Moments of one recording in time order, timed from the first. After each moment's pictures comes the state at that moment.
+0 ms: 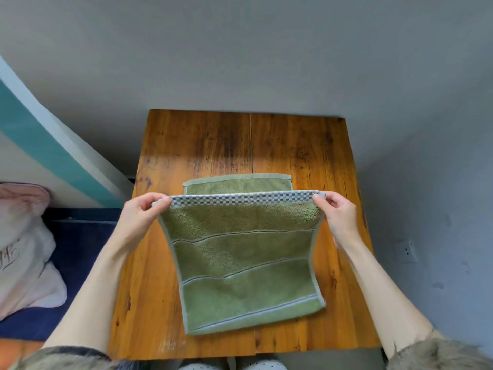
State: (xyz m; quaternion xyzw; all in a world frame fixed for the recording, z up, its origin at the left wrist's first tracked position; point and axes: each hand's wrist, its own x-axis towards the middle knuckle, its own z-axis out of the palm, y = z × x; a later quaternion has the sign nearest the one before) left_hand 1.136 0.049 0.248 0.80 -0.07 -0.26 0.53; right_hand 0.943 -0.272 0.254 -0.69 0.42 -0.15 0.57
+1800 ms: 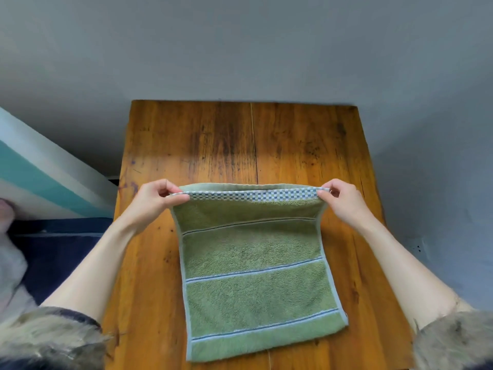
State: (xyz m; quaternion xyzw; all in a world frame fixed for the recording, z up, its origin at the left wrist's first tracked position) left_hand 1.204 0.003 0.176 0.81 -0.12 -0.32 0.47; right_hand 0.990 -0.316 0.193 -0.84 0.38 0.01 0.38
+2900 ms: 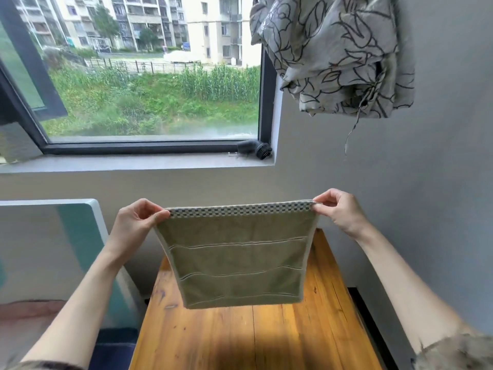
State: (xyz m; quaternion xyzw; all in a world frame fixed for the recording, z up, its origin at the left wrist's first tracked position) left_hand 1.187 0.021 0.460 0.78 -0.26 0.03 0.56; right_hand 0.984 -0.332 0.480 -0.80 0.23 -0.24 0.50
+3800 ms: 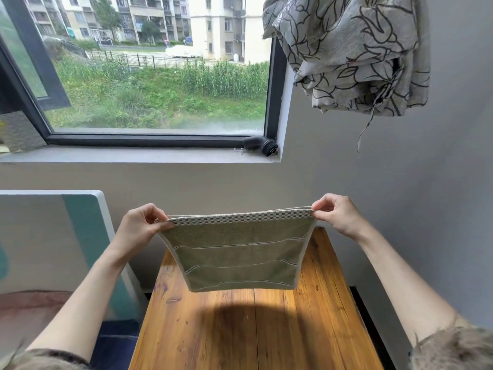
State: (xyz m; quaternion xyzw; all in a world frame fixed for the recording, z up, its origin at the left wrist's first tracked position) left_hand 1.203 0.036 0.433 0.82 -0.27 0.00 0.51; right_hand 0.995 -0.323 0.469 -0.85 0.23 -0.19 0.43
